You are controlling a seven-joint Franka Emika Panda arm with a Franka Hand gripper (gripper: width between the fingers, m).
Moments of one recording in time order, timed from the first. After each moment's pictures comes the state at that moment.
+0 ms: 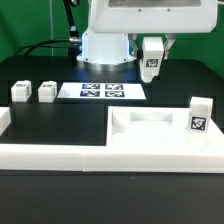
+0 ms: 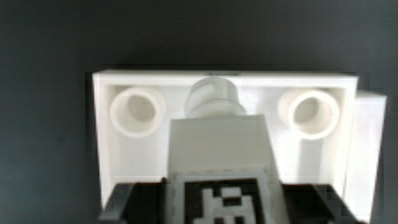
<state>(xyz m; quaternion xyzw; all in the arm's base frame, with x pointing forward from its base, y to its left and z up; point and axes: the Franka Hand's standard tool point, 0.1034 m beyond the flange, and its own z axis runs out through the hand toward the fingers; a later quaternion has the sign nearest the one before) 0.514 0.055 0.127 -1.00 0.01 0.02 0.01</state>
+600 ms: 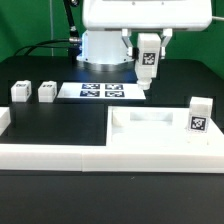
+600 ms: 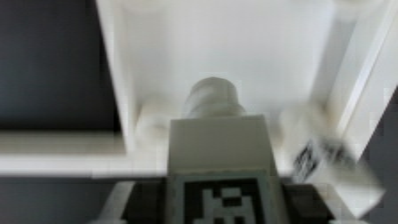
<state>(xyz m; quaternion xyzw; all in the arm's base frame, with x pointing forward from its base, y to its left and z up) 0.576 0.038 0.143 -0.98 0.00 -0.19 0.00</state>
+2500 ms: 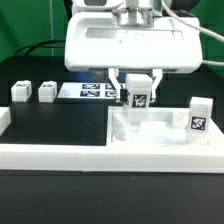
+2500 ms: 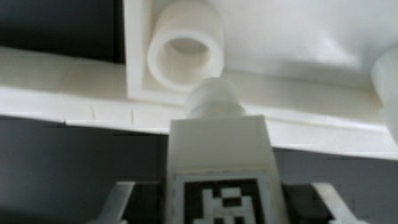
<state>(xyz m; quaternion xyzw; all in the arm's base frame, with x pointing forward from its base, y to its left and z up) 0.616 0.016 0.085 -0.97 -0.07 -0.24 -0.01</state>
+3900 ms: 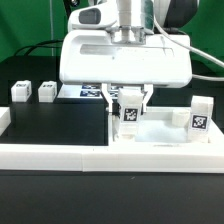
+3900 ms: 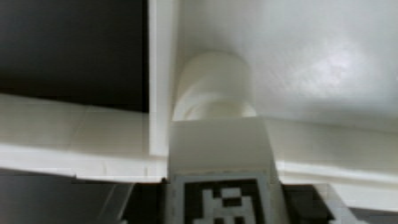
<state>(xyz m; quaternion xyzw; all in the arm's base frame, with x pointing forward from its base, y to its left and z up) 0.606 0.007 0.059 -0.97 -0.06 -0.25 -0.02</state>
